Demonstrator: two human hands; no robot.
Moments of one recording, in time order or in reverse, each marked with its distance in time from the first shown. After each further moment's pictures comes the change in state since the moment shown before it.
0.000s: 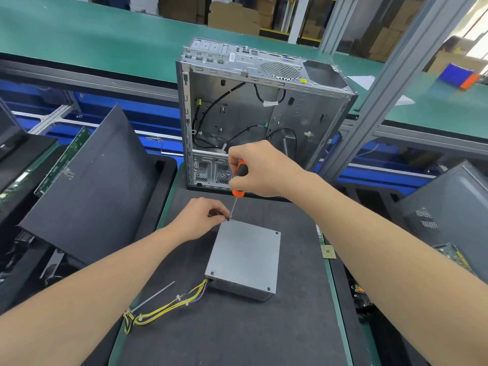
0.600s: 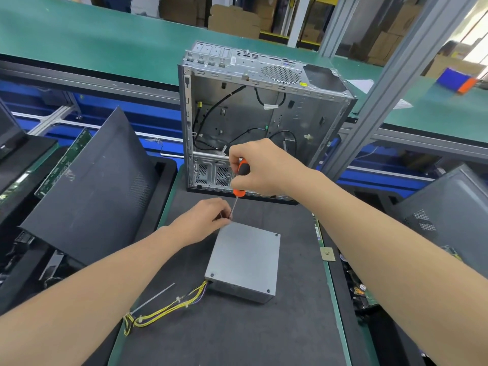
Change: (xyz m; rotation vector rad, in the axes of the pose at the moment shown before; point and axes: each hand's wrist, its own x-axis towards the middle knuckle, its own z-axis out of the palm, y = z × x) left_hand 0.004 0.005 -0.001 0.237 -0.052 0.154; right_hand 0.002 0.000 -0.008 -0.009 -0.006 -0.002
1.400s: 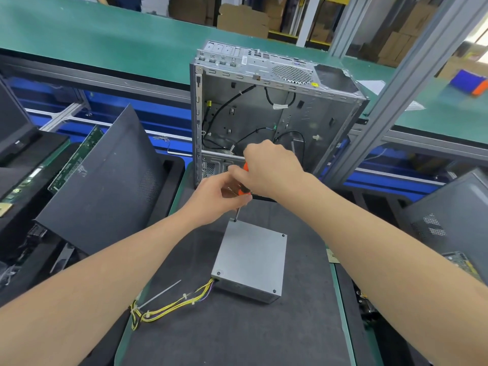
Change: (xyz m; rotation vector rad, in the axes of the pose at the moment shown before) left_hand 0.000 0.038 -0.038 -0.579 0.233 -0.045; right_hand 0.011 -0.014 0.020 -0.342 0.114 0.206
